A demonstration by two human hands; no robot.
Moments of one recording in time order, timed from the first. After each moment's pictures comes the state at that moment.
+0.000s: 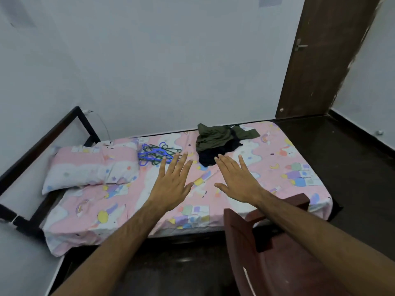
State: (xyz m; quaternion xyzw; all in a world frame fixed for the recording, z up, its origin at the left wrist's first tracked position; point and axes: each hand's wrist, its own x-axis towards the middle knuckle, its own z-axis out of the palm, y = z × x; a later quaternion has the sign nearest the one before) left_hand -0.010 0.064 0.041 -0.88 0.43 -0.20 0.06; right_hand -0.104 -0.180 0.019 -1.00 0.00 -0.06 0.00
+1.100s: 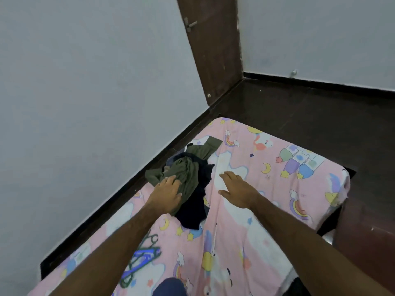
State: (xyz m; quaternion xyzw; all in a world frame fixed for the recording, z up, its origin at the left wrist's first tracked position) left_hand 0.499 -0.292 -0.070 -0.74 0.65 0.05 0.13; right_hand 0.229 -0.405 -0.111 -0.88 0.36 -0.03 0.31
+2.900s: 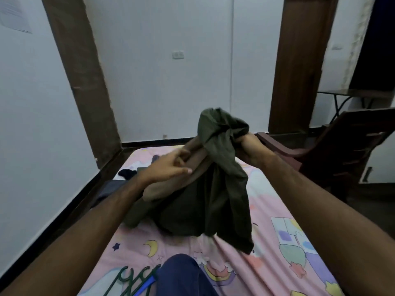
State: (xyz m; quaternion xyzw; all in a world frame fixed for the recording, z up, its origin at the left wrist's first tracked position) left_hand 0.706 -0.198 -0.224 -0.29 0.91 0.22 -0.22; right_hand 0.448 -0.094 -0.196 -0.43 0.49 -0.65 0.40
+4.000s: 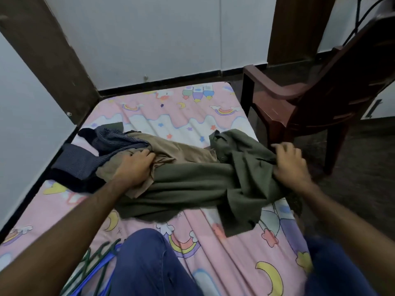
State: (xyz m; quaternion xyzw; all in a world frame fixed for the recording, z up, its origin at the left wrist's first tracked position) left_hand 0.628 -0.271 -0.398 -0.37 0.92 -0.14 0.04; right_hand 0.228 -0.024 -0.441 -0.49 0.85 -0.17 -0.01
